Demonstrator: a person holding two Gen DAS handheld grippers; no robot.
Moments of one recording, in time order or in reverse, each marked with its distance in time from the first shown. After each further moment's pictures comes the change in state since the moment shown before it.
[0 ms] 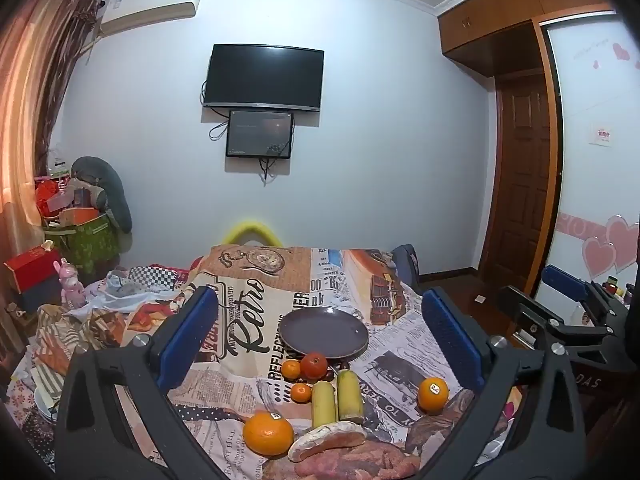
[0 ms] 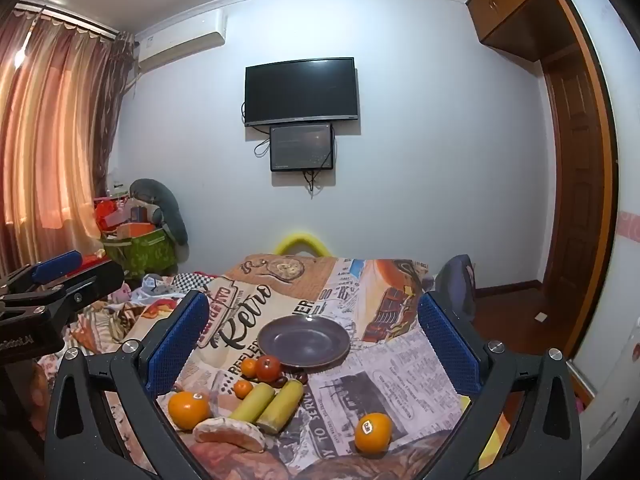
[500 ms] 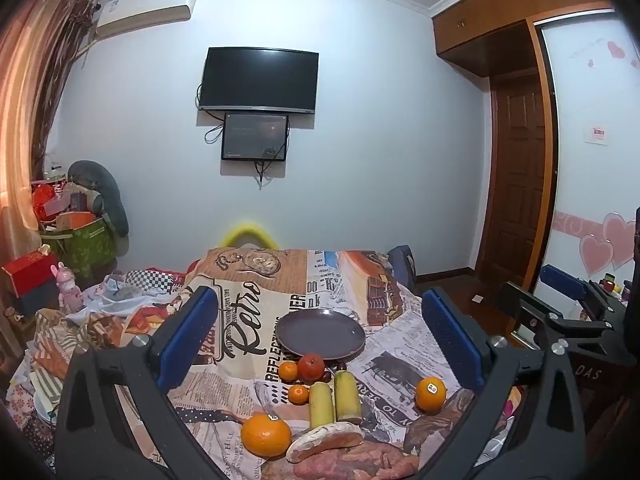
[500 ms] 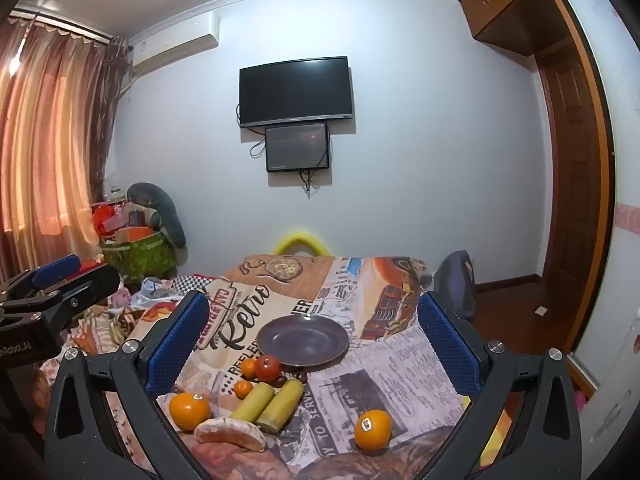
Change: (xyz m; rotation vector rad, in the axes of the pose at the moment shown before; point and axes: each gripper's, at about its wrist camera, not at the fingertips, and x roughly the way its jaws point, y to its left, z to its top) left arm -0.002 -0.002 -0.002 0.011 -0.020 -0.016; right arm -0.003 0.001 -0.005 0.018 -0.004 -0.012
